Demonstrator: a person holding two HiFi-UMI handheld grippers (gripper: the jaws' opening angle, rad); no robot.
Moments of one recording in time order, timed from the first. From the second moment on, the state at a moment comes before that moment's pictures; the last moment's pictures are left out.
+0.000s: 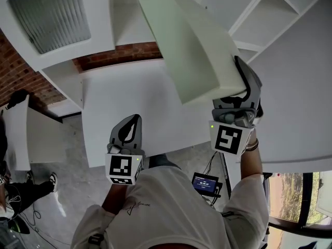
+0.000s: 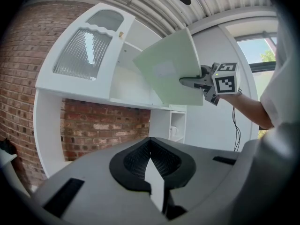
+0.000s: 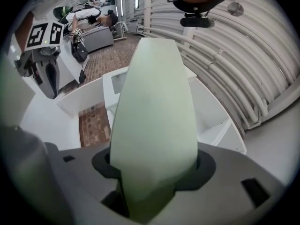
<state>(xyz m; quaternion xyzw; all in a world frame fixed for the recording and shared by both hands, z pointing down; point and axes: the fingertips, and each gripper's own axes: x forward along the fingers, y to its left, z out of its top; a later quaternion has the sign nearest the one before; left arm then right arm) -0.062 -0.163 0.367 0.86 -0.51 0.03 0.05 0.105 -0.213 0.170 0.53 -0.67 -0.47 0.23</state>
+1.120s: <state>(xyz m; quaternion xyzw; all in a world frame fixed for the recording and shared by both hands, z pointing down) -0.063 -0.172 0.369 0.86 -0.51 0.03 0.06 0.072 -0.273 0.212 0.46 -0.62 -0.54 0.34</state>
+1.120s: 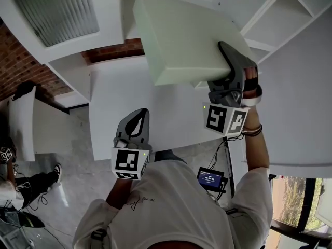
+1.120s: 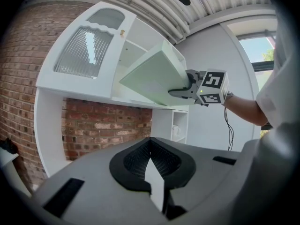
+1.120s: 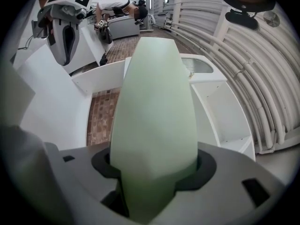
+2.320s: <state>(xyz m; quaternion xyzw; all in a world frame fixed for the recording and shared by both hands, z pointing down) -0.055 -0.197 0.329 0.86 -0.50 -0.01 0.03 0.050 -0.322 0.242 0.41 -0.58 -0.56 0.41</state>
